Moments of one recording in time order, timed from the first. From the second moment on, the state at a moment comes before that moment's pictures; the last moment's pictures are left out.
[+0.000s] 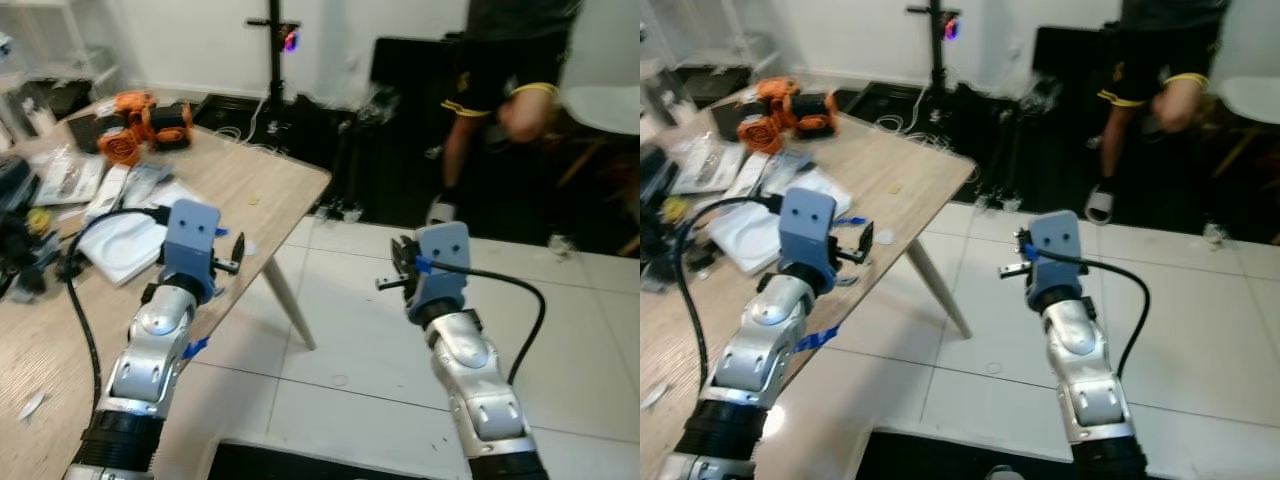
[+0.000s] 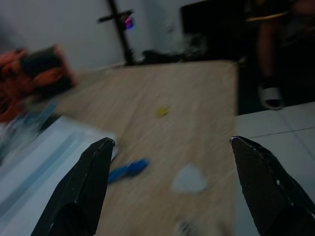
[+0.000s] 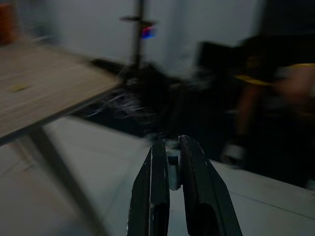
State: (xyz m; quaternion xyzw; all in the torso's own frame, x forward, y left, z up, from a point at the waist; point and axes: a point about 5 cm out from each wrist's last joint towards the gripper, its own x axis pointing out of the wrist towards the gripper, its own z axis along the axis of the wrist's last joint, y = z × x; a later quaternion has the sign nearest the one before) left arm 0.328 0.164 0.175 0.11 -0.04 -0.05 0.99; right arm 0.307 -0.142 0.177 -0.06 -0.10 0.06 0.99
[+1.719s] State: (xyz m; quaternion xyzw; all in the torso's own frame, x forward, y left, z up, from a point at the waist) left arm 0.333 0.166 0.174 0.09 -0.04 -0.04 0.99; right arm 0.306 -0.145 0.152 -0.02 -0.05 0.02 1.00
